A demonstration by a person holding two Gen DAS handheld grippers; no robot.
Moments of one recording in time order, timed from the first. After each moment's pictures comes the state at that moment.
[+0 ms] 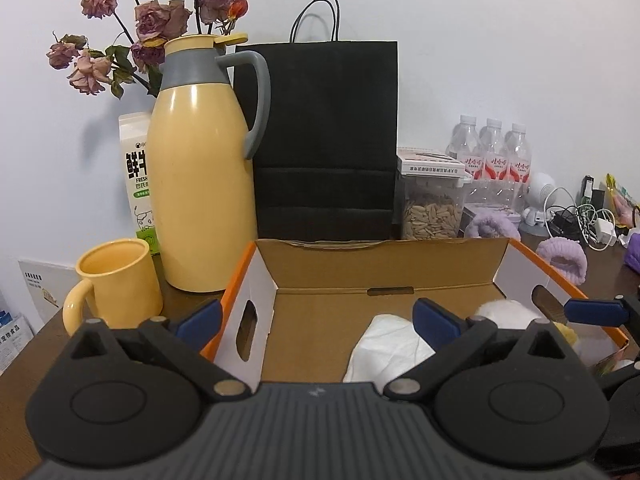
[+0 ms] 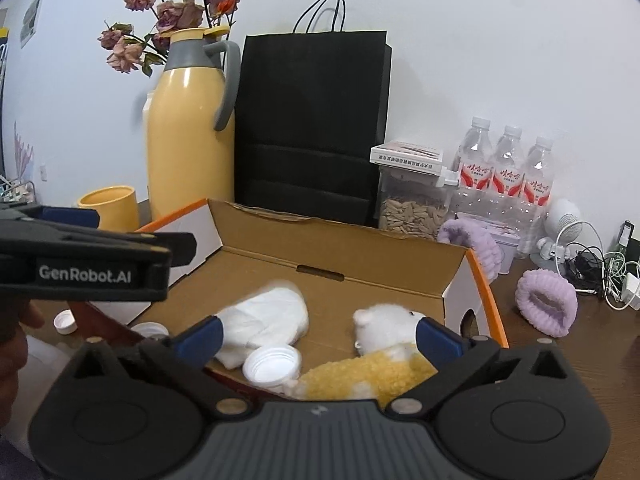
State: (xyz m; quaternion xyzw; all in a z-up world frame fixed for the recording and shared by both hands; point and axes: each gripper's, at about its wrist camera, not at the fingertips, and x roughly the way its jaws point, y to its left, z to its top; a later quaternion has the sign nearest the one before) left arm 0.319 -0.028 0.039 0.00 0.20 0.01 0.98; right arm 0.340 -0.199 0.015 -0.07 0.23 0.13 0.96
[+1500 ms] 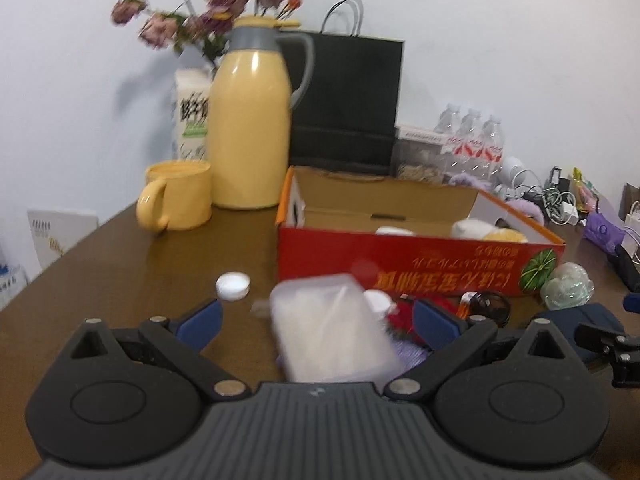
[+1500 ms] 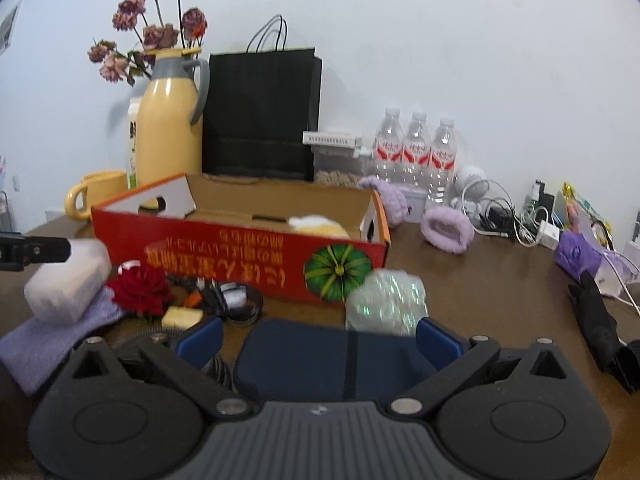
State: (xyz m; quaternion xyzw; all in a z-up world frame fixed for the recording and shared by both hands) left arm 0.177 0.029 0.000 -0.04 0.22 -0.02 0.97; right arm 0.182 -0.256 -0.017 -0.06 0.22 0.05 0.97
